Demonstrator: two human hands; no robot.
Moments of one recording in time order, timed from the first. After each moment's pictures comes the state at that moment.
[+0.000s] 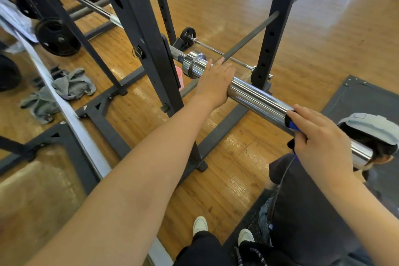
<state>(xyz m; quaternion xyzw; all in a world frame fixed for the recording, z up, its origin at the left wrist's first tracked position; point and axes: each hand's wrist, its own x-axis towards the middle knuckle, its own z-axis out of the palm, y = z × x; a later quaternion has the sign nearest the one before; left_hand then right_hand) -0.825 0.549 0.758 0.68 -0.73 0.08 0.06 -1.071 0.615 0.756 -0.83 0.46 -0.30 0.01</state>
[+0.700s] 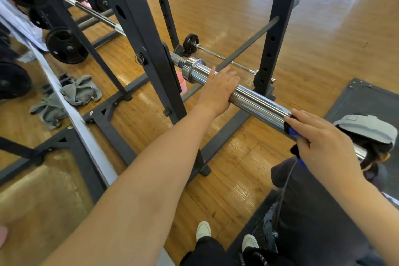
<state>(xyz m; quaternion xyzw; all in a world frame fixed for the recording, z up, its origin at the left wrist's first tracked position) -0.837 0.556 0.754 0.66 -0.75 0.07 0.10 -1.087 0.611 0.758 -0.86 0.43 -0.28 0.01</state>
